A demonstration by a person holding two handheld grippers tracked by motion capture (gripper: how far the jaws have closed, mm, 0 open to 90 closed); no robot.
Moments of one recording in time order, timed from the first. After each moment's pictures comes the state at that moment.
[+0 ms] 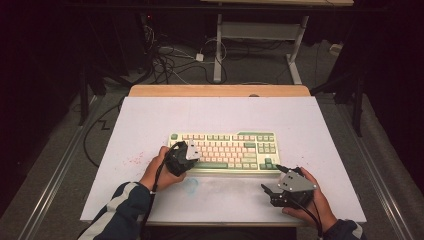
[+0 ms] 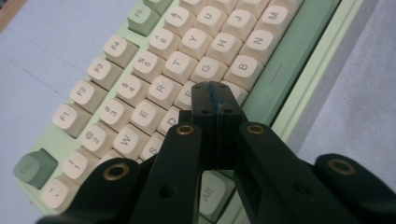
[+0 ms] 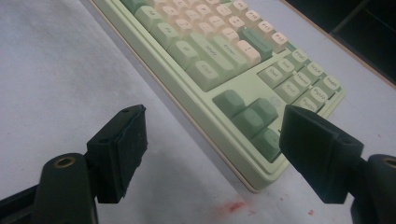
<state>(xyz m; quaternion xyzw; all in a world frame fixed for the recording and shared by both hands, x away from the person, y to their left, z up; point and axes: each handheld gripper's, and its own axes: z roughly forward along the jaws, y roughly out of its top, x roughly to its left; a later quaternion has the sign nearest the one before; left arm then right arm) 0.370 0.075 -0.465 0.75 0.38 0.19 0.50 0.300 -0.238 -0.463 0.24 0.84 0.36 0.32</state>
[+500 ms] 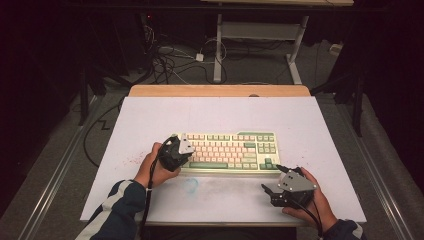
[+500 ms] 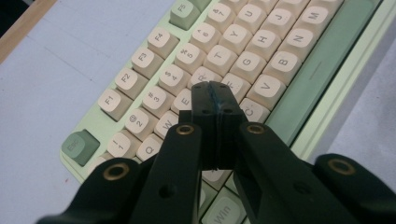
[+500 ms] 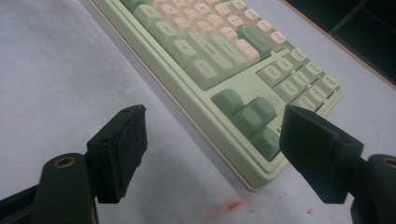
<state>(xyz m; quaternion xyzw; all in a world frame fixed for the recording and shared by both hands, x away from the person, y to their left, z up) 0.380 0.090 -0.460 0.74 0.40 0.20 0.50 0.300 -0.239 -0.464 0.24 0.84 0.35 0.32</state>
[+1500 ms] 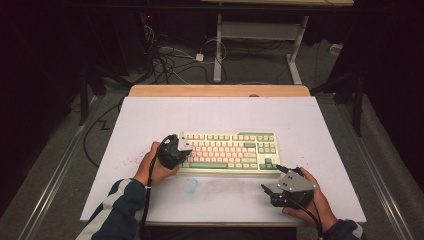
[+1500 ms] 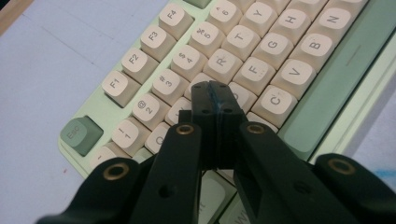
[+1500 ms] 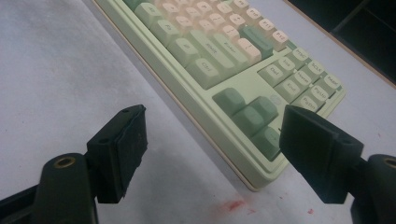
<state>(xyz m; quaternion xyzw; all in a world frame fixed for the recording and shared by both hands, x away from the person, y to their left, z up) 0.392 0.094 -0.469 0.74 0.42 0.20 0.49 0.301 -0.238 -0.464 0.24 0.85 0.35 0.32</state>
